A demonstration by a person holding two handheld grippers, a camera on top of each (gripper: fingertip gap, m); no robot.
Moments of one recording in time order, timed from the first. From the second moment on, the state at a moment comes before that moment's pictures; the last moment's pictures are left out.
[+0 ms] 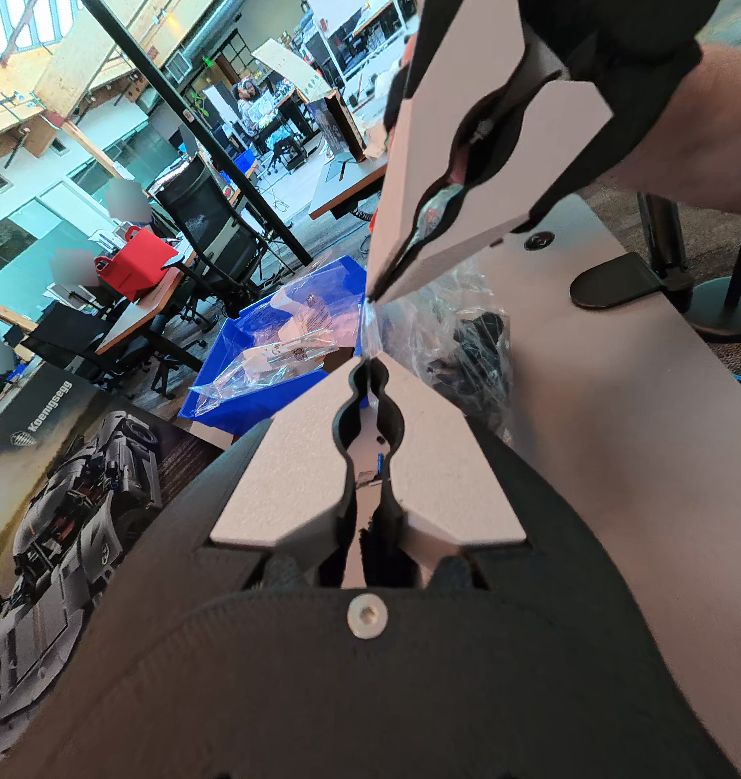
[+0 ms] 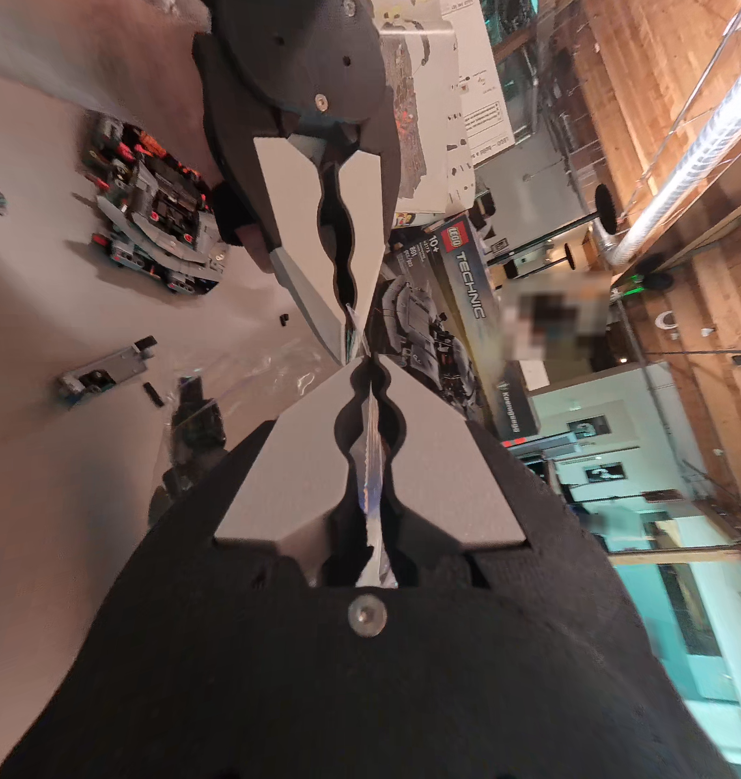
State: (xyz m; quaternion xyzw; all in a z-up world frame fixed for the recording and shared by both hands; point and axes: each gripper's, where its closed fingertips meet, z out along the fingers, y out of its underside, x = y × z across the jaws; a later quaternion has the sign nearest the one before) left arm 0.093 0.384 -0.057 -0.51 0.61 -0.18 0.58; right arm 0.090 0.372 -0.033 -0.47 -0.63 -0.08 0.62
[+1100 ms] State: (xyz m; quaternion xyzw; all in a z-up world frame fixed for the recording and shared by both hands) left arm 0.098 0.387 -0.057 -0.51 0.61 -0.16 0.59; right arm 0.102 0.386 -0.051 -0.51 -0.63 -0.03 0.58
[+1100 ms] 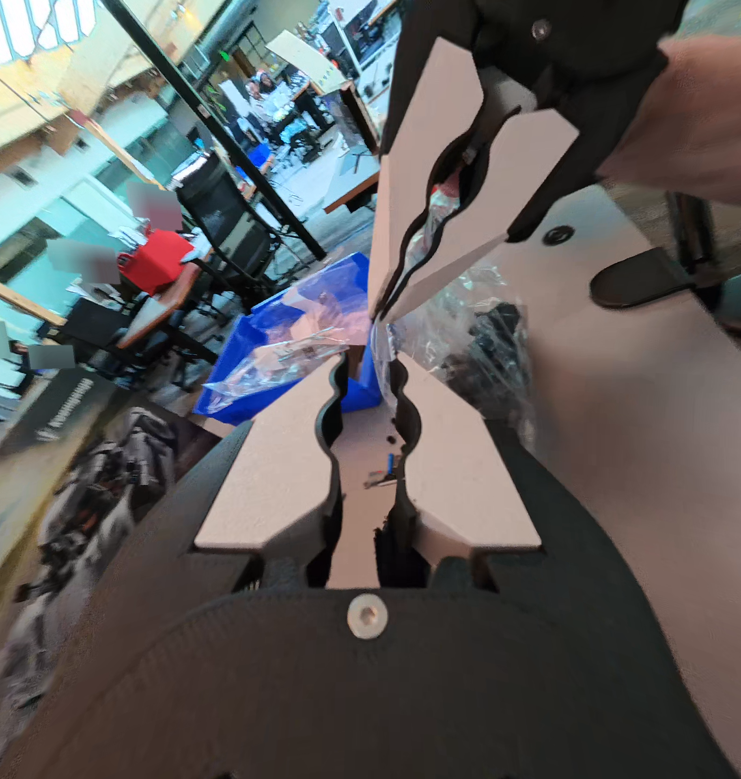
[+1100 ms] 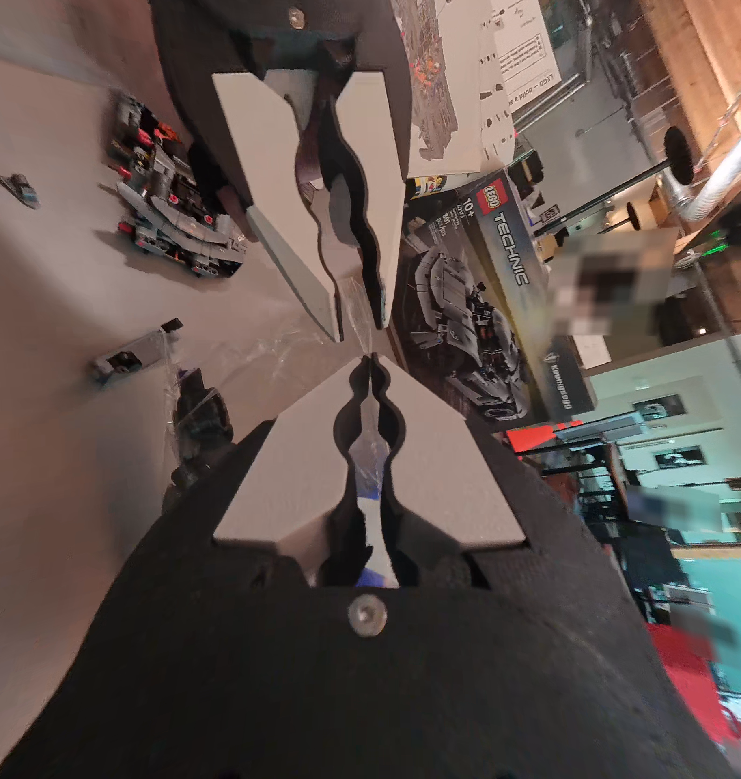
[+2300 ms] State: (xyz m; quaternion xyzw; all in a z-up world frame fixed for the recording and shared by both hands) left arm 0.101 0.380 -0.052 -0.49 0.63 -0.03 0.60; right arm 0.098 0.388 -0.056 -0.57 -0.63 0.10 0.52
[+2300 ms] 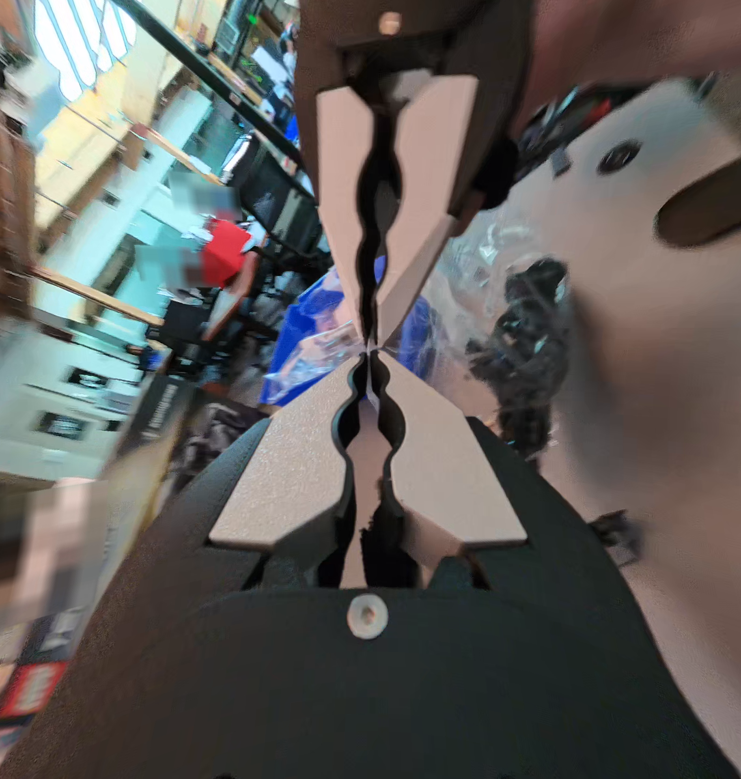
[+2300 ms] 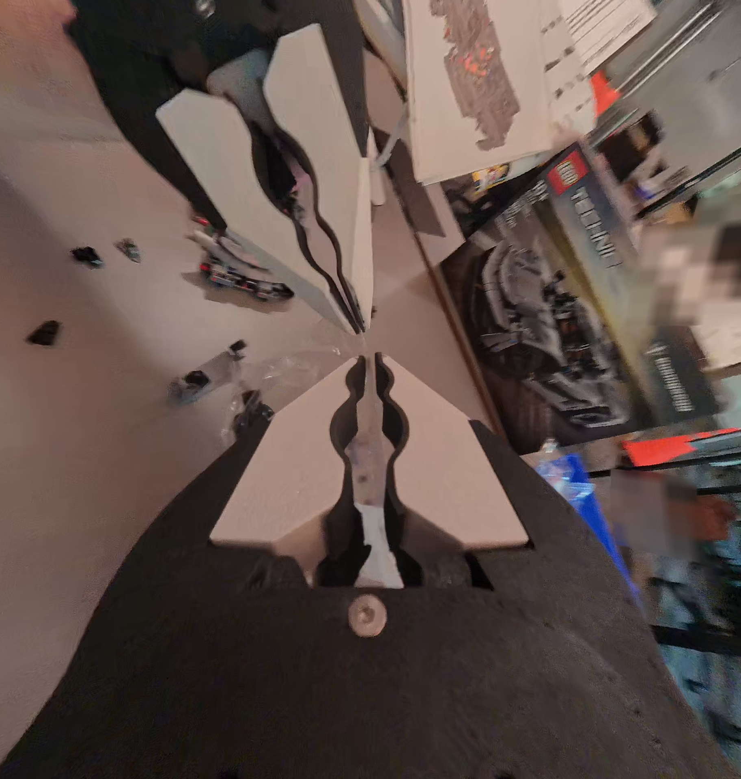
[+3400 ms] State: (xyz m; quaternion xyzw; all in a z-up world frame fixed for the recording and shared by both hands) left arm 0.097 0.381 -0.046 -0.55 0.59 -0.16 0.57; right arm 0.097 0.385 -0.044 -0.52 -0.61 0.00 0.60
